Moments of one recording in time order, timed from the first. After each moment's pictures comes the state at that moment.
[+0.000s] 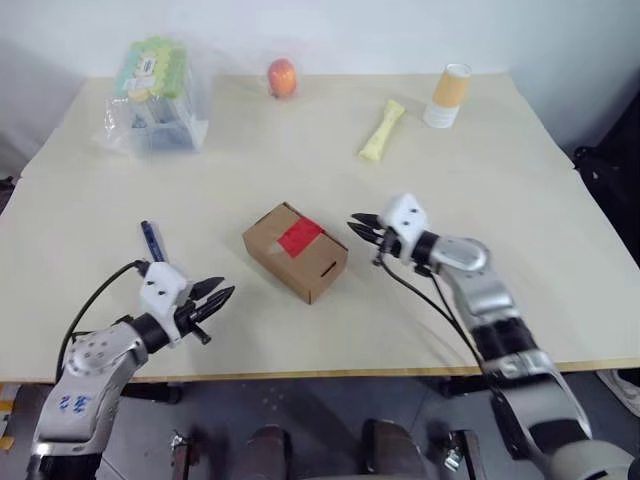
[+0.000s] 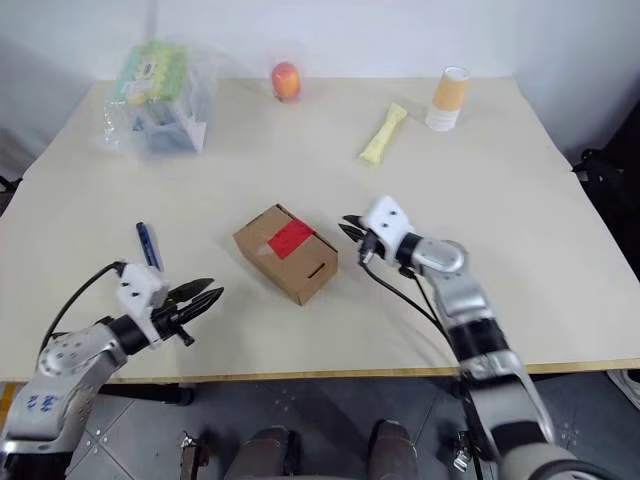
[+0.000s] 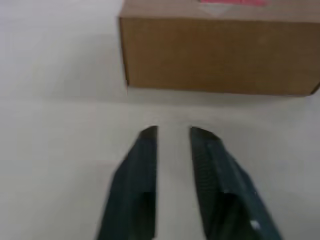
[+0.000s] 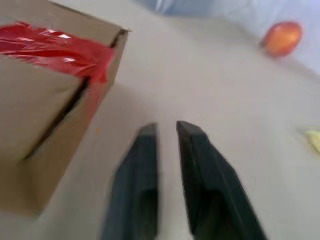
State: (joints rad) left arm -0.04 0.62 0.15 -0.27 -0.37 0.40 -0.58; right arm -0.83 -0.29 0.17 0.62 0.06 -0.16 0.76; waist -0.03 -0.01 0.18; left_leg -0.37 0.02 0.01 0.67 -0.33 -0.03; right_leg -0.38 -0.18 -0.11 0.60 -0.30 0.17
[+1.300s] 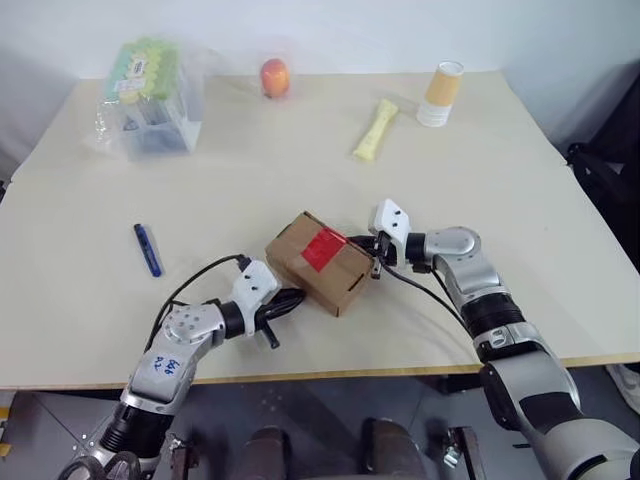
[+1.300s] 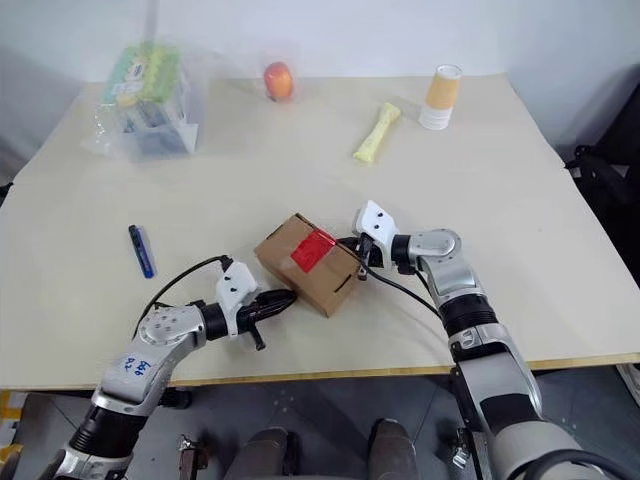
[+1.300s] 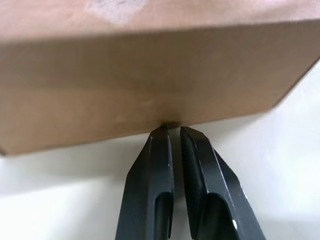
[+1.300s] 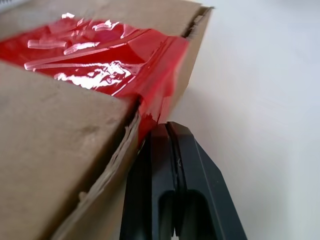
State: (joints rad) left arm -0.18 0.49 -0.11 -0.24 -0.22 0.43 -0.65; right arm -0.84 -0.35 0.15 0.72 0.06 -0.08 1.13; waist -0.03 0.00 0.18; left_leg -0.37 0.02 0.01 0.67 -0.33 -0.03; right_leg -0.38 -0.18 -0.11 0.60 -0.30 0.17
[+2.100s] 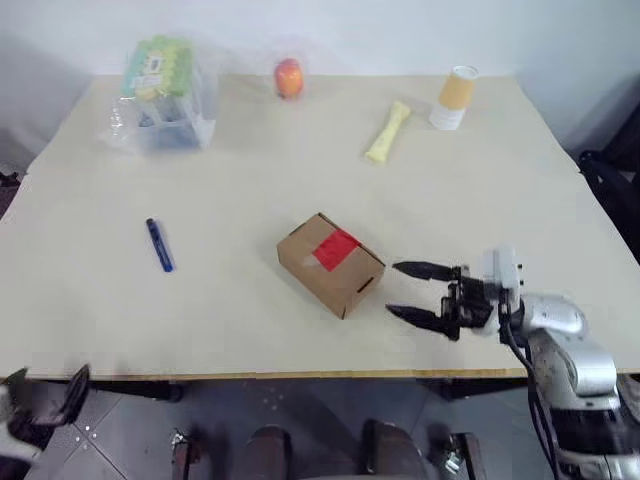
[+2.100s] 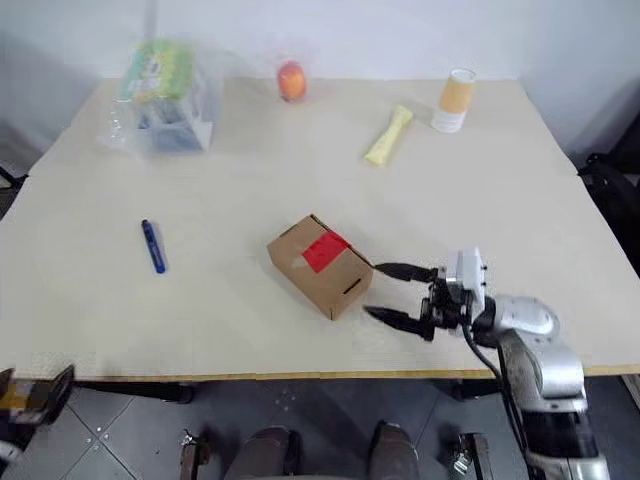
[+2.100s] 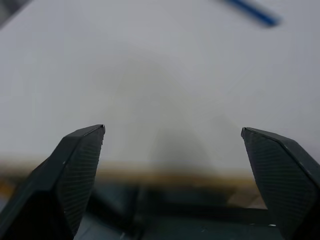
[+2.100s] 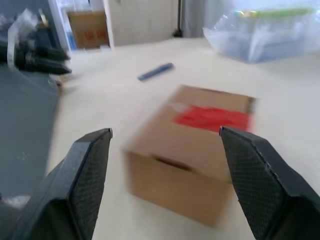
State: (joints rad) left arm 0.59 0.26 0.87 -0.23 -0.48 0.12 -0.52; right arm -0.12 -0.52 -0.13 -0.27 0.62 0.23 1.23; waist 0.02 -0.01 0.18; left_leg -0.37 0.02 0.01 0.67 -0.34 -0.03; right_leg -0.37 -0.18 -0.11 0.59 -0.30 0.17
